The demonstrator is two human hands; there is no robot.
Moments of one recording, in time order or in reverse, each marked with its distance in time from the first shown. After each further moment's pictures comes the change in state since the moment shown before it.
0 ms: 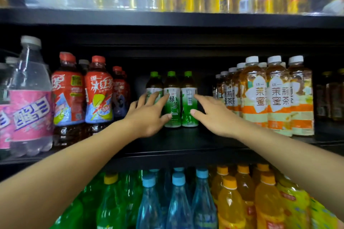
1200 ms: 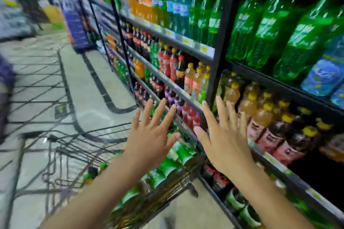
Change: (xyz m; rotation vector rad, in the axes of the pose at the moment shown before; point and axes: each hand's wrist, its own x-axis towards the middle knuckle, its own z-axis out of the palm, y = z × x) left_hand -0.609 0.096 0.074 0.330 -0.402 -0.977; right_hand -0.417 -0.173 0.214 0.169 -0.590 -0.706
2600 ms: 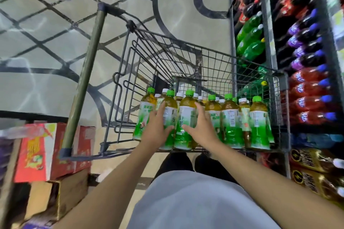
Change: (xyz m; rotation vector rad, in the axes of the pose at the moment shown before) left_hand -0.115 -0.156 0.247 -0.783 -0.386 -1.154; right_hand 0.079 -0.202 0.312 0.553 -0.951 -0.164
